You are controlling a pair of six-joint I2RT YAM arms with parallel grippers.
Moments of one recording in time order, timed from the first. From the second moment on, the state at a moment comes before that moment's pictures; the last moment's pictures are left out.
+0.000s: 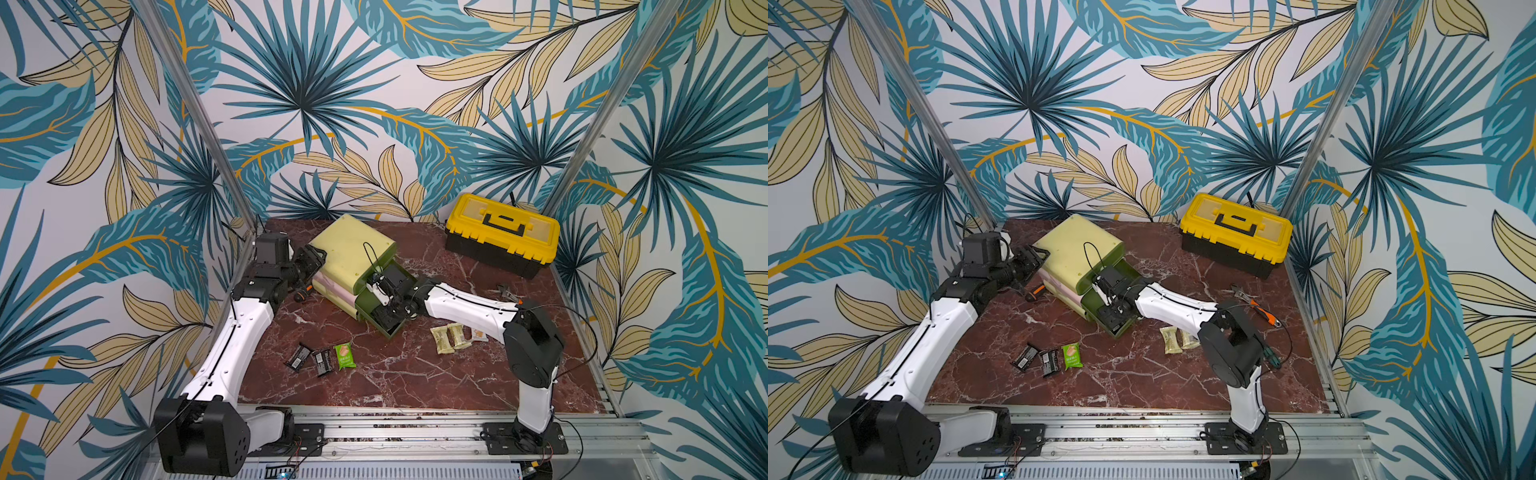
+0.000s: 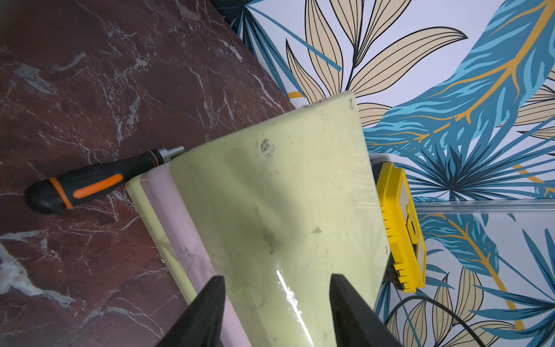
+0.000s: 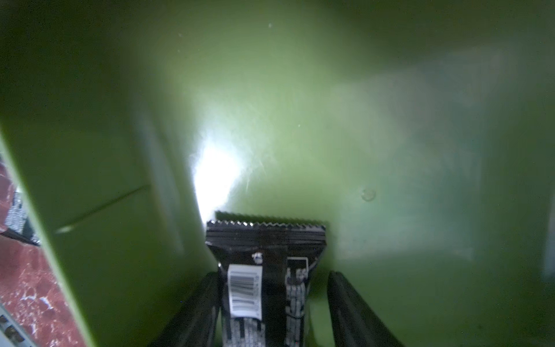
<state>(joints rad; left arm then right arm) -0.05 1.25 1.11 -0.45 0.29 -0.89 0.83 1.94 1.49 -0.64 0.03 0.14</state>
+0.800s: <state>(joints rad) -0.05 1.25 1.11 -0.45 0.28 -0.89 0.83 1.91 1.46 -0.59 0.13 0.14</state>
